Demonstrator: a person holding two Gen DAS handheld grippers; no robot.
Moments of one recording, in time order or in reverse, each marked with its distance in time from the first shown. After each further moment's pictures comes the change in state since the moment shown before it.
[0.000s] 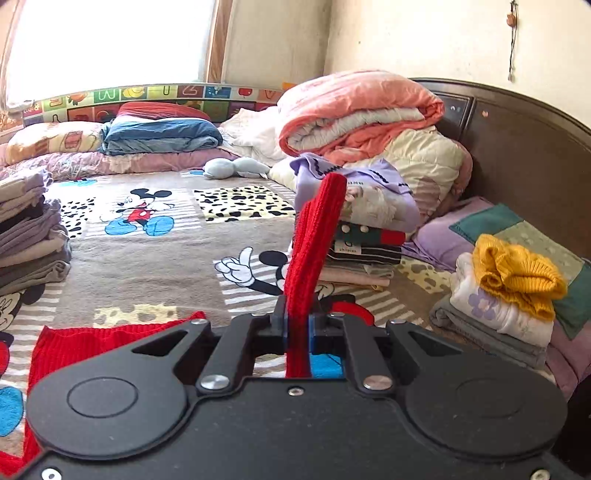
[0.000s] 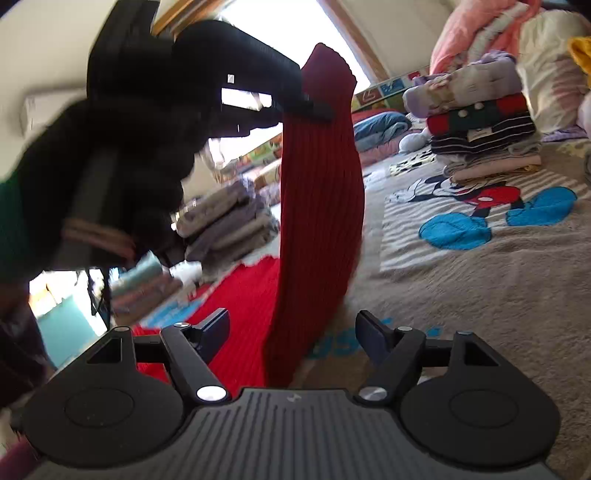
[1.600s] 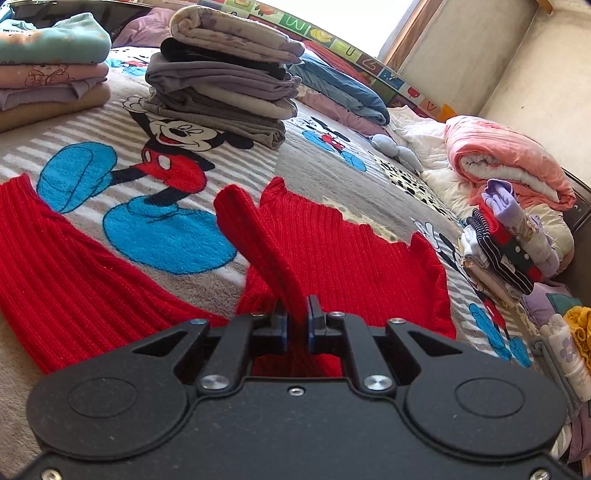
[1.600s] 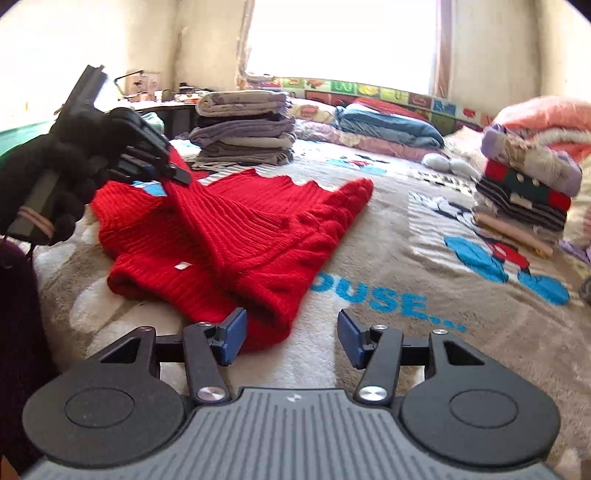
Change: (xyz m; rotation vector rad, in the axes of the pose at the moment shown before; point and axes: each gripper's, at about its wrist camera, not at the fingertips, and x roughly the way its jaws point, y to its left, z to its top) left arm -0.055 0.240 -0.147 -0.502 0.061 0.176; right arm 0.014 0.099 -0.042 -0.506 0.133 -0.175
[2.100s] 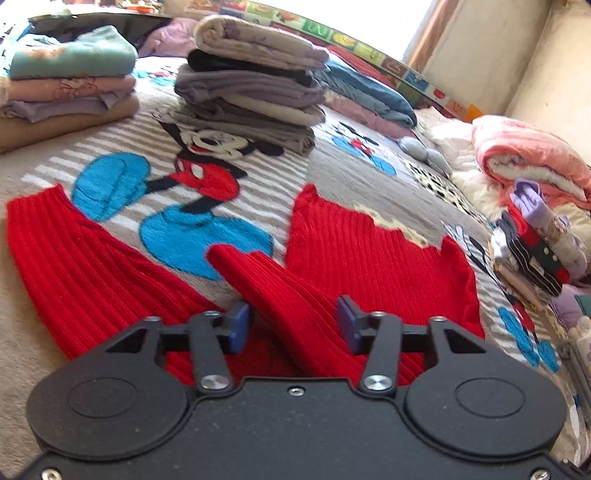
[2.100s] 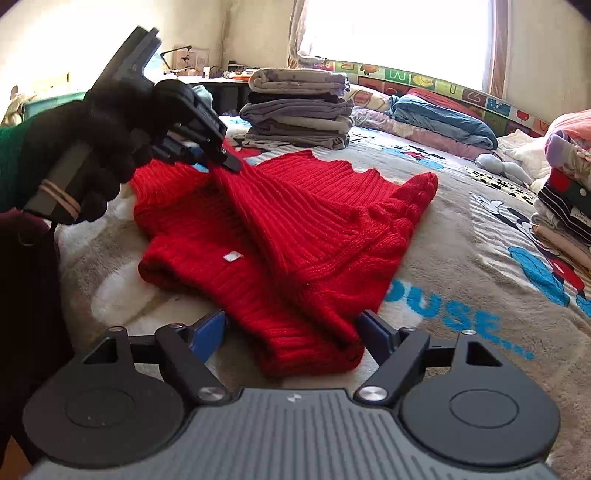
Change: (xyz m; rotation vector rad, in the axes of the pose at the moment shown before) left arm -0.014 0.004 0.004 -0.003 -0.064 0.154; right arm 0.029 0.010 0.015 -0.024 0.070 0.116
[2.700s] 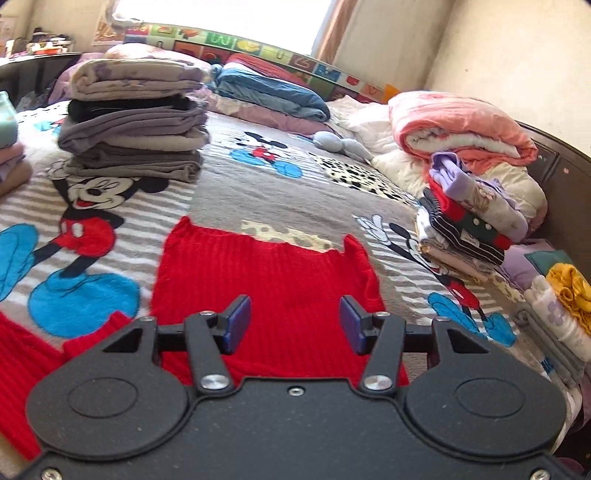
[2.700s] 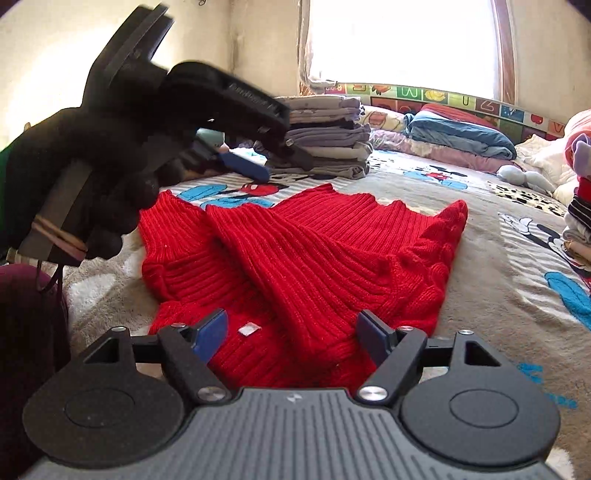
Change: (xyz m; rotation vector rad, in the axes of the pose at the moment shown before) left arm 0.025 -0.101 0.014 0.237 0.045 -0.244; right arm 0.033 0.001 0.022 0.042 -0.067 0.106
